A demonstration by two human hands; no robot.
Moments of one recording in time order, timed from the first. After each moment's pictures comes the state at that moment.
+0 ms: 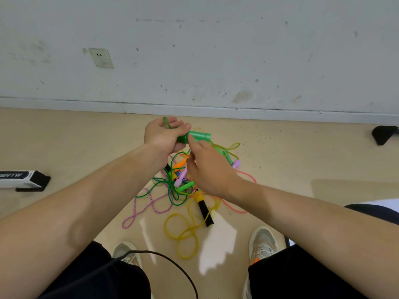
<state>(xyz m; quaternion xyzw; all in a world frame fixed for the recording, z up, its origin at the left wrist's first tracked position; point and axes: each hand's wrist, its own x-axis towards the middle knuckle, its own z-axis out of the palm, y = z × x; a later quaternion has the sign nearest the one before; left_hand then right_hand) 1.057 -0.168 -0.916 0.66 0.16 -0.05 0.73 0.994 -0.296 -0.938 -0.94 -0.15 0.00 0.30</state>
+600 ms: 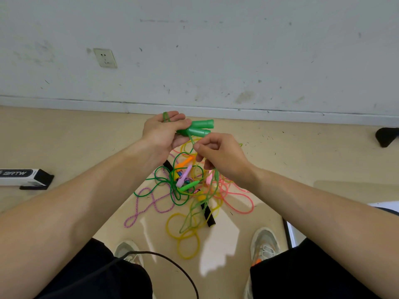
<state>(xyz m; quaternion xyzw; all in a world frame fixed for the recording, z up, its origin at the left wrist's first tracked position) 1.055 -0.163 -0.897 0.60 0.16 -0.07 0.78 1.005 -0.315 -0.921 -0.76 -0.02 0.08 0.65</state>
